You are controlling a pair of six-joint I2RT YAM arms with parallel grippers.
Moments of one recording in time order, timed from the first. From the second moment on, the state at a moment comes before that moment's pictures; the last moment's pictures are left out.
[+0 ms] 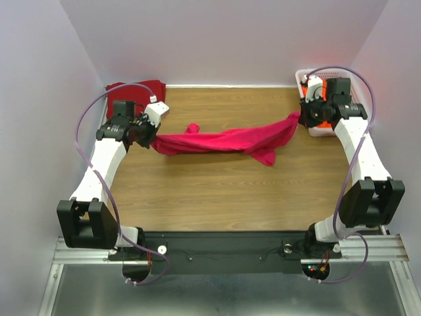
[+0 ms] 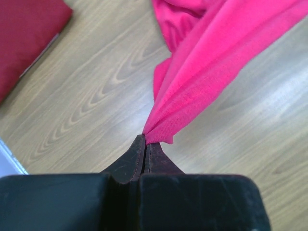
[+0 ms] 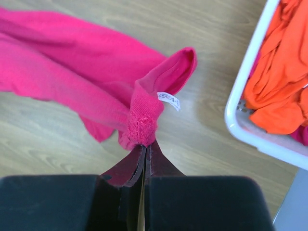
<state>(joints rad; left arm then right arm) -0.06 1.35 1.19 -0.65 0.33 0.53 -0.04 1.54 1.51 -0.74 -0.31 -0.31</state>
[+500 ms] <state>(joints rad) -0.05 1.40 1.20 -0.65 0.38 0.56 -0.04 1.76 1.66 -0.75 -0.36 -0.36</state>
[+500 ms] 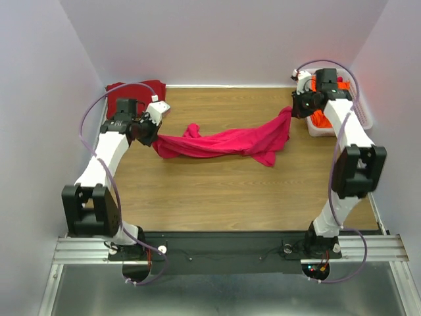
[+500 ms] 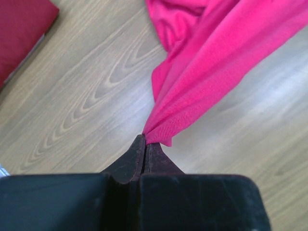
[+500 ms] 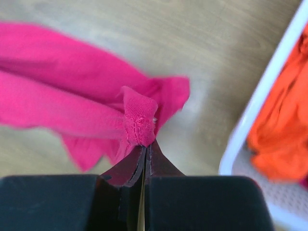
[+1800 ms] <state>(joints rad) -0.04 1.78 1.35 -0.43 0.25 0.33 -0.02 1.95 1.35 -0.61 -0.61 -0.02</state>
